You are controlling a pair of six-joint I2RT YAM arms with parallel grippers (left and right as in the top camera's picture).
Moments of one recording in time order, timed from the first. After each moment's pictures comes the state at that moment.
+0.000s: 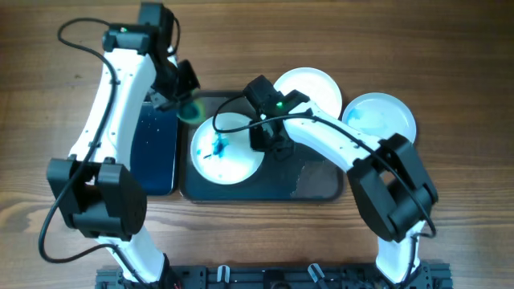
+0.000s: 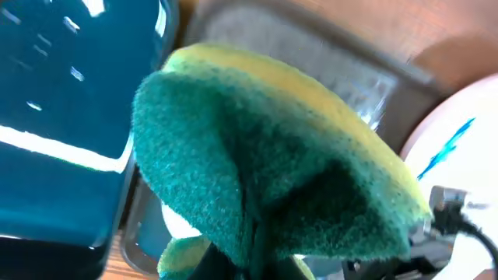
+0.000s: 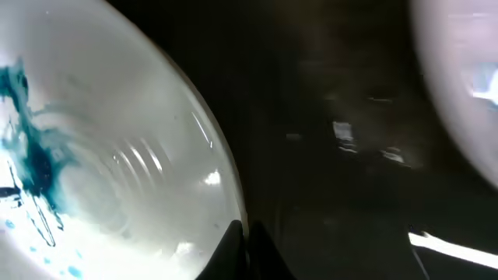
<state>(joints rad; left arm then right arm) -0.13 1.90 1.73 -1.29 0.16 -0.52 0.66 2.04 1.41 -0.75 -0.15 0.55</state>
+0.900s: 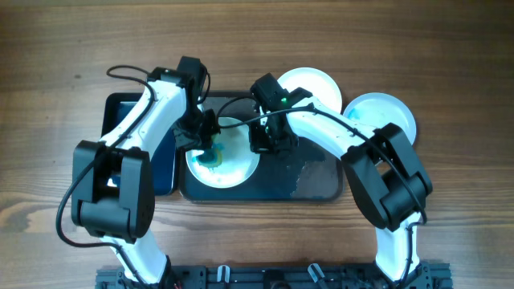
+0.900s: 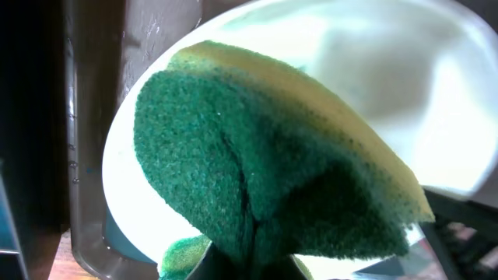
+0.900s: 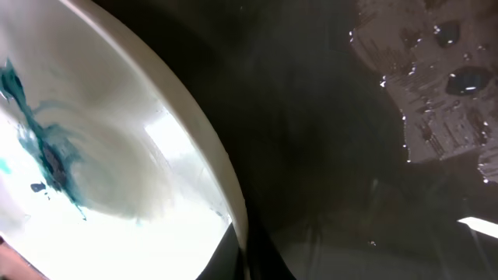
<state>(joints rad) -0.22 1.90 1.34 -1.10 0.18 -0.54 0.60 2.09 1.41 -0.74 -0.35 0.55</state>
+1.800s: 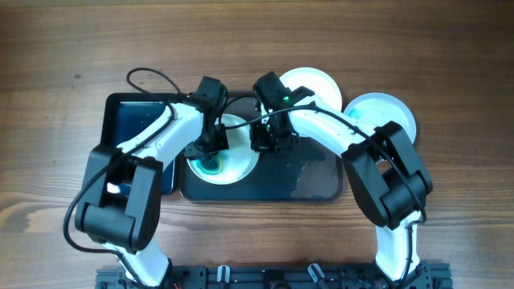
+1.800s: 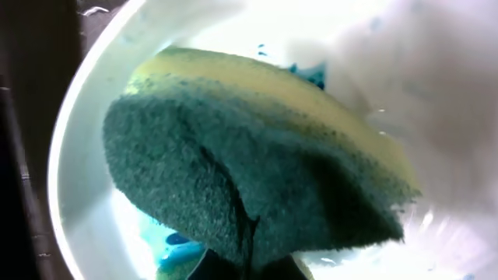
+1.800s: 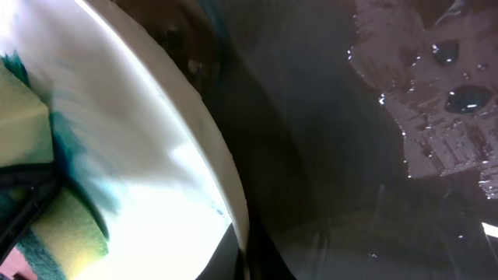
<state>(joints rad) -0.33 1.86 1.15 -0.85 -0.04 -0.51 0.59 2.10 1.41 -0.72 -0.37 0.55</state>
